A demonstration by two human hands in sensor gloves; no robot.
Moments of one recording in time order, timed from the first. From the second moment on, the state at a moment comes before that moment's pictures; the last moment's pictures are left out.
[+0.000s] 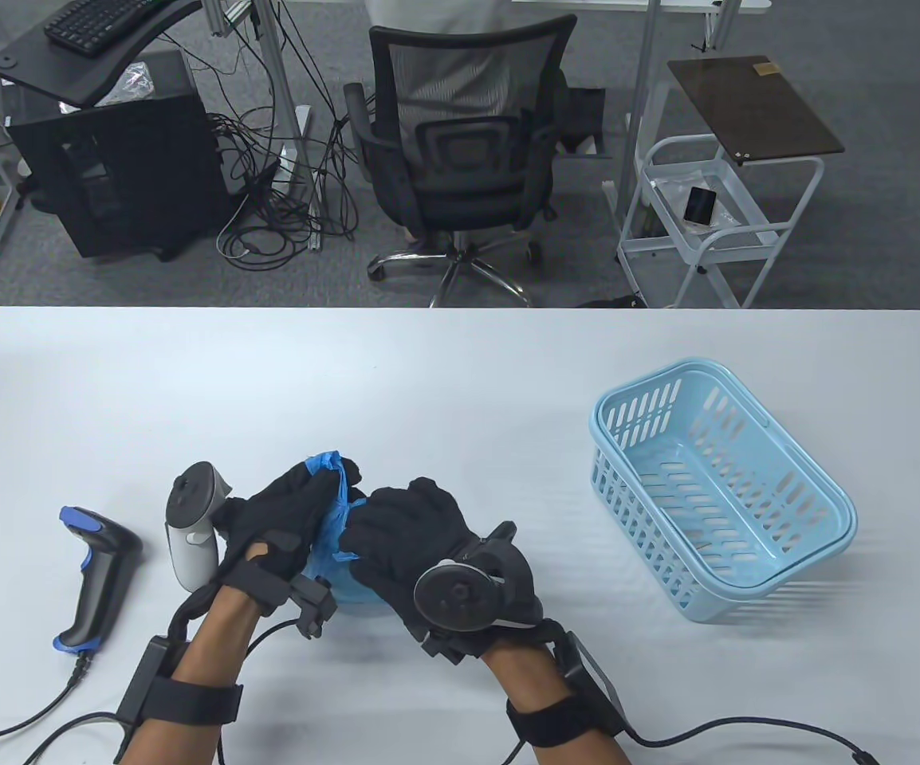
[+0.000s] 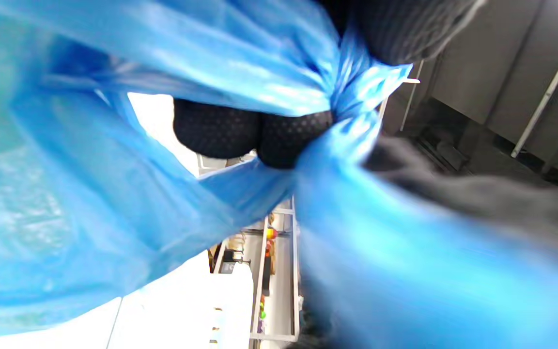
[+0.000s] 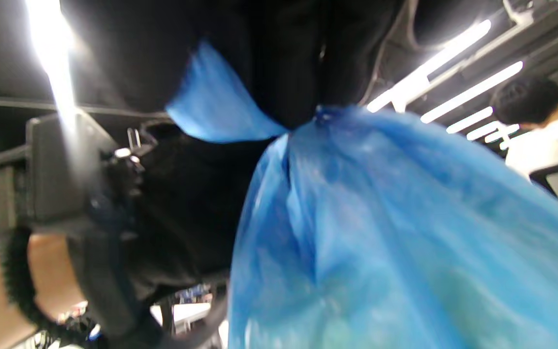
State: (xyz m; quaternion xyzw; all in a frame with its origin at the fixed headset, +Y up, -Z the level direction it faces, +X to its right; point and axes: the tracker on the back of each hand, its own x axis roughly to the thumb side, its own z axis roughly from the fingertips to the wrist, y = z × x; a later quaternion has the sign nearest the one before) left_hand -0.244 -0.701 -0.340 -0.11 -0.10 0.74 0.65; right_hand -0.018 -0.644 -0.278 0.37 -0.17 0.88 0.26
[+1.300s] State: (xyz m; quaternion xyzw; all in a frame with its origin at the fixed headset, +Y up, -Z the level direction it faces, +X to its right) left_hand -0.234 -0.666 -0.322 0.00 -0.23 0.56 0.80; right_hand -0.001 -0.678 -0.326 0.19 0.10 0.76 0.61
